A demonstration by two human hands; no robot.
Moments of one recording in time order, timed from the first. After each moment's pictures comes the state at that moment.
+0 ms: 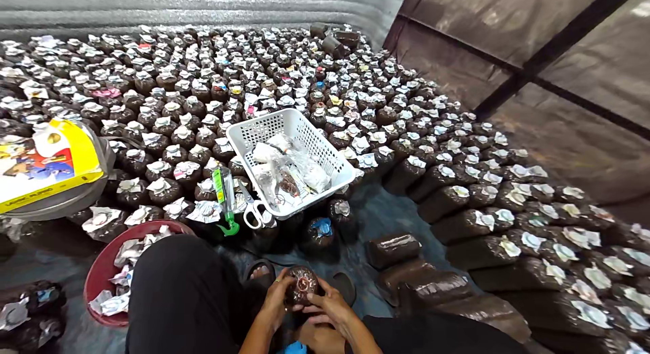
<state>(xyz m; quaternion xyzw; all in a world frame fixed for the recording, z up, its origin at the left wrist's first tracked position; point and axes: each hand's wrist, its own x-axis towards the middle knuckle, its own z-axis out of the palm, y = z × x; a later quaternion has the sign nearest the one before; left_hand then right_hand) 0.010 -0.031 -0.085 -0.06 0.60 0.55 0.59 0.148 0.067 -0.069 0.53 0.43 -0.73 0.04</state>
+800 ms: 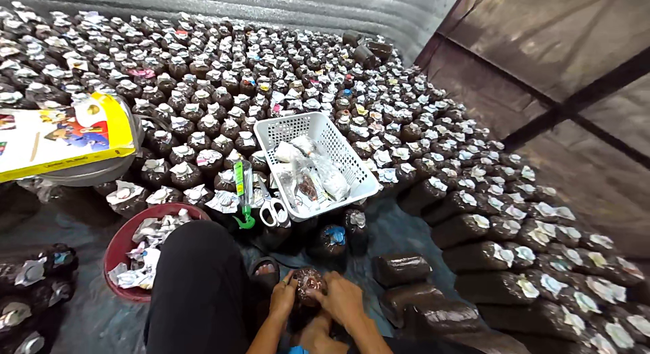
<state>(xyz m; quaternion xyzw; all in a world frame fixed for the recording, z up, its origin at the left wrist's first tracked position) 0.012 -0.028 -0.092 -0.03 0.69 0.51 0.51 0.108 0.096 -0.007 0.38 0.87 -0.19 0.27</state>
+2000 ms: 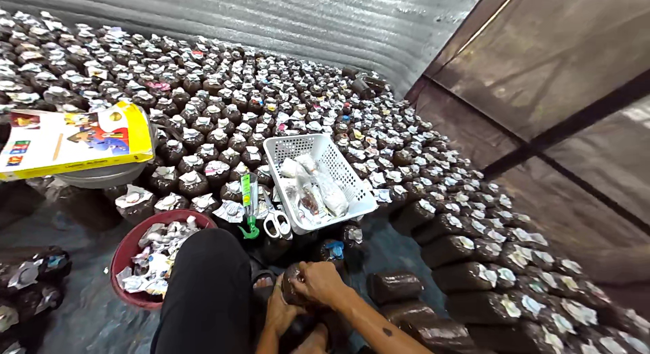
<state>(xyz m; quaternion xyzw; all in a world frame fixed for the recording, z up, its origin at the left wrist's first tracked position) 0.004 -0.044 -0.107 0.16 0.76 0.50 0.39 0.035 0.098 0.028 0.17 0.94 -0.12 0.27</state>
